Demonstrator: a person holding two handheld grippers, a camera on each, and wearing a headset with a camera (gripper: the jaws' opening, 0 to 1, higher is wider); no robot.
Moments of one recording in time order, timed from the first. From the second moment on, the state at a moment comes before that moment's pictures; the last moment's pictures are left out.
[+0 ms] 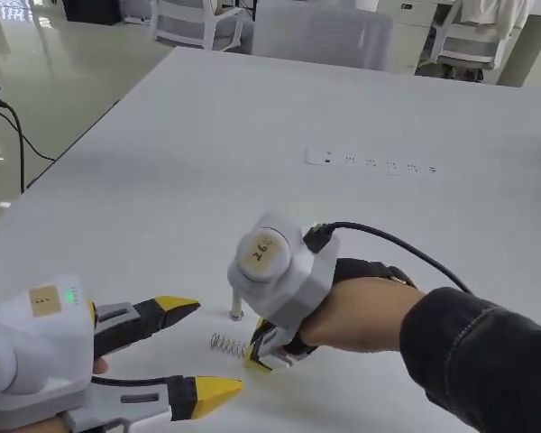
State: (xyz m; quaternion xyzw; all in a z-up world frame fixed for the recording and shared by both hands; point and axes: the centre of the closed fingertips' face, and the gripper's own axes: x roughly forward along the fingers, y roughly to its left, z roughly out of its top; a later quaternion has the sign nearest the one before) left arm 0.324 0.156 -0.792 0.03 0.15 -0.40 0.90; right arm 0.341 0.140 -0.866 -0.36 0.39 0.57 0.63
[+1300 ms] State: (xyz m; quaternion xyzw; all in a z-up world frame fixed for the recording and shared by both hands) left arm 0.308 0.118 -0.789 0.06 0.14 -0.47 0.87; right arm 0.298 0.093 -0.801 -0.38 0.40 0.61 0.57
